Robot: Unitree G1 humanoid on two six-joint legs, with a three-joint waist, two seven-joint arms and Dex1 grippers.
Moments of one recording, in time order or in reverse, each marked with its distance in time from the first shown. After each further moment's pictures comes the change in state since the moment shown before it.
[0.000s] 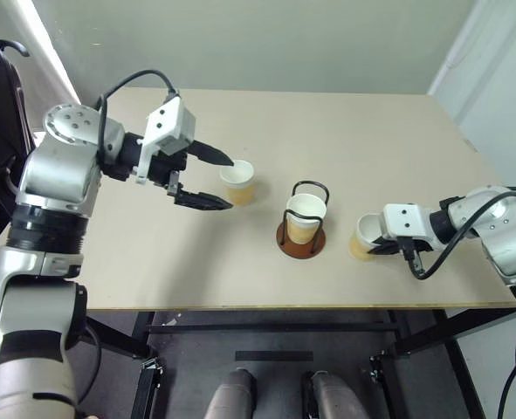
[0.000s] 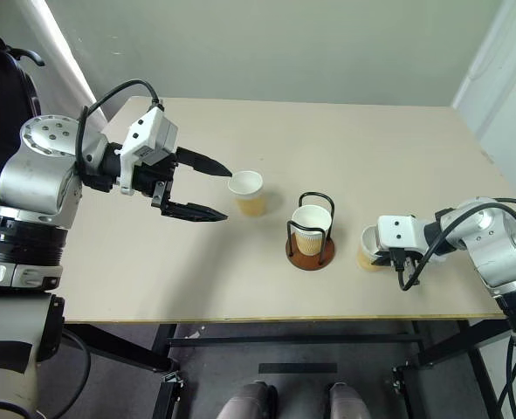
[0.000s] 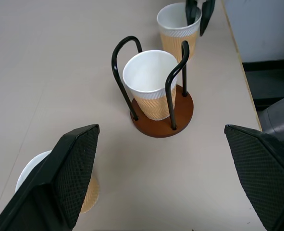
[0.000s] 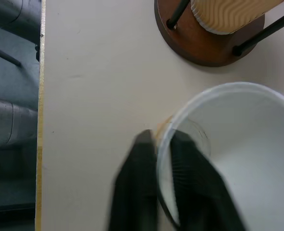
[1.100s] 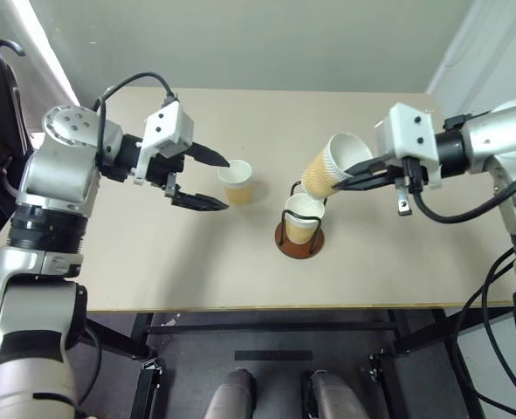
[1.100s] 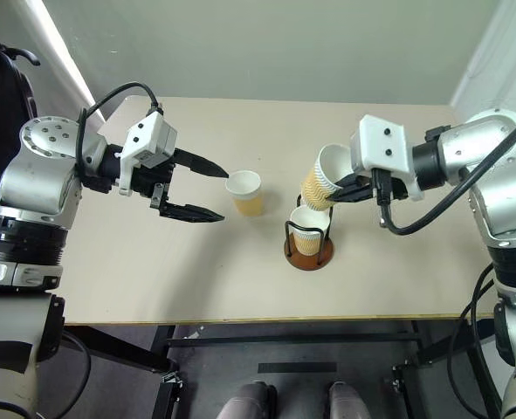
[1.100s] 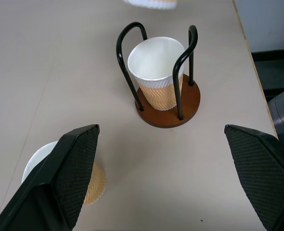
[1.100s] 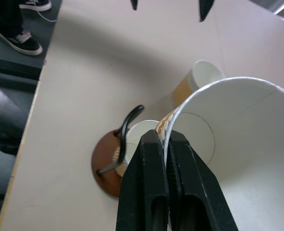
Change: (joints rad) left arm 0.004 -0.001 0.000 0.034 0.038 -0.046 -0.009; right arm -0.337 0.117 -0.088 -0.184 0.201 0.288 -0.006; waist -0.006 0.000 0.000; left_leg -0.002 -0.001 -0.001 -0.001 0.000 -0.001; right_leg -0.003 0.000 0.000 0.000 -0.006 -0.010
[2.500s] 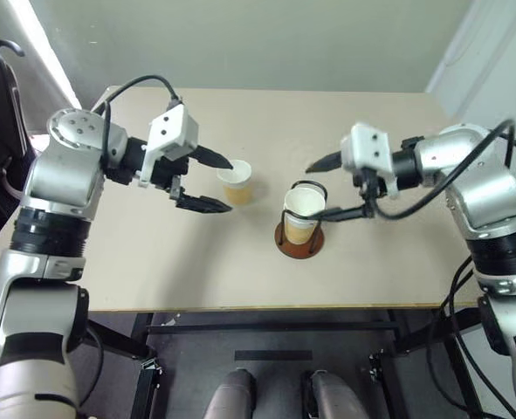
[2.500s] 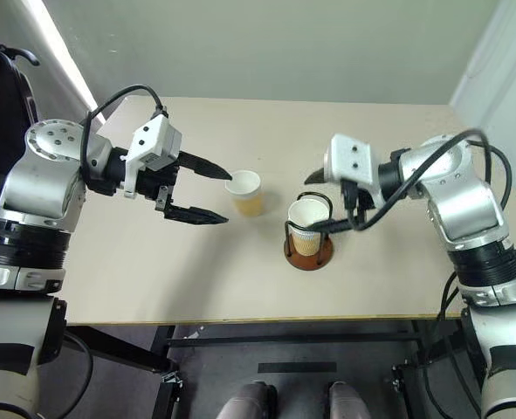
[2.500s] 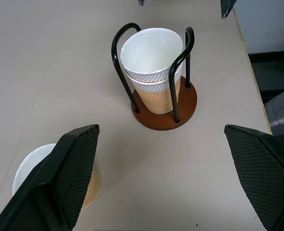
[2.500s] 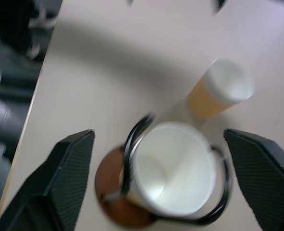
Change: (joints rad) left arm 0.015 -0.013 0.000 -0.039 0.007 0.017 0.046; right arm 0.000 0.147 0.029 0.104 -0.013 0.008 -0.084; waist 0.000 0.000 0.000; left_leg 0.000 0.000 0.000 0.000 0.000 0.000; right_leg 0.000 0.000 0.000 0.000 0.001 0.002
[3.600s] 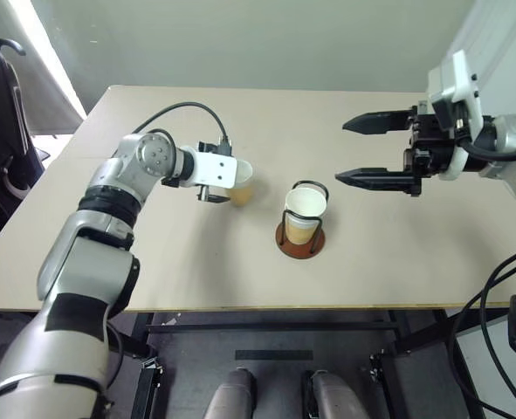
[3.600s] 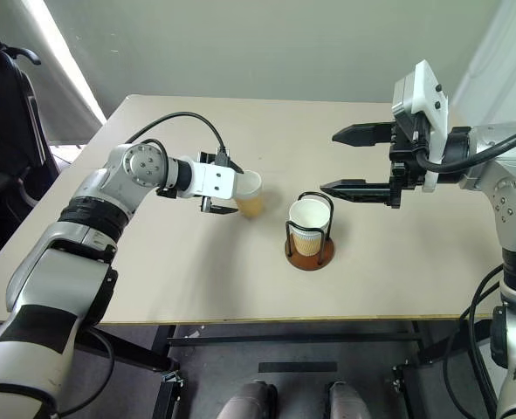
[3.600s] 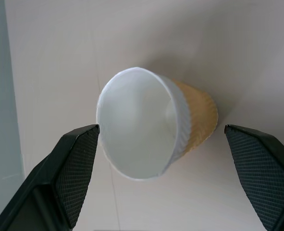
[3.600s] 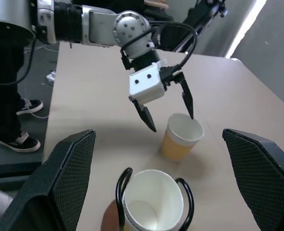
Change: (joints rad) left arm -0.252 -0.211 -0.258 0.800 0.652 -0.880 0.525; right arm 0.051 -0.119 -0.249 -0.126 0.329 0.225 -0.119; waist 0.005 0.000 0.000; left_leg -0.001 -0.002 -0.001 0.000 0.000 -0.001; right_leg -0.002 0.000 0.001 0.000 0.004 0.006
